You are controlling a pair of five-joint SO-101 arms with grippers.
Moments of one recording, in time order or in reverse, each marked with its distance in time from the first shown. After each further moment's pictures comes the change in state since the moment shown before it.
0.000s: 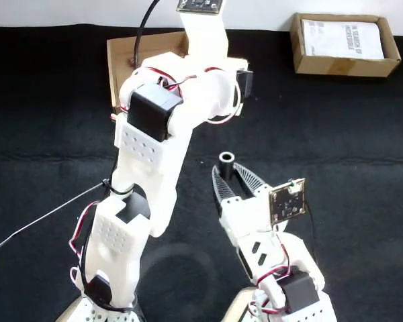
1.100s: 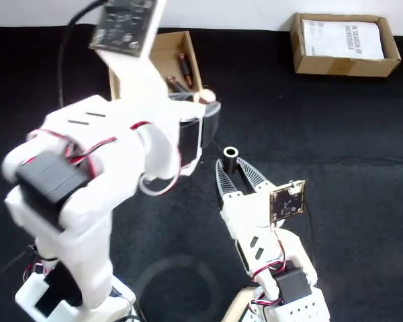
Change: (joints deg) left arm 3.4 -42.0 40.6 0.1 0.0; right arm 1.9 0.0 7.6 -10.7 0.0
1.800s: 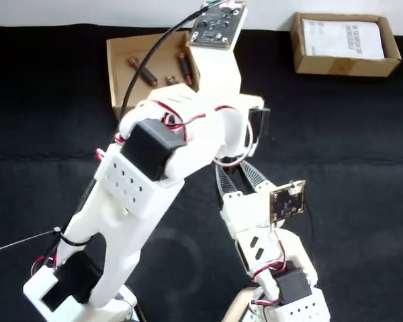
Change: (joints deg) left arm 5.0 2.5 24.5 -23.1 6.9; right arm 0.0 0.0 0.0 -0.5 0.0
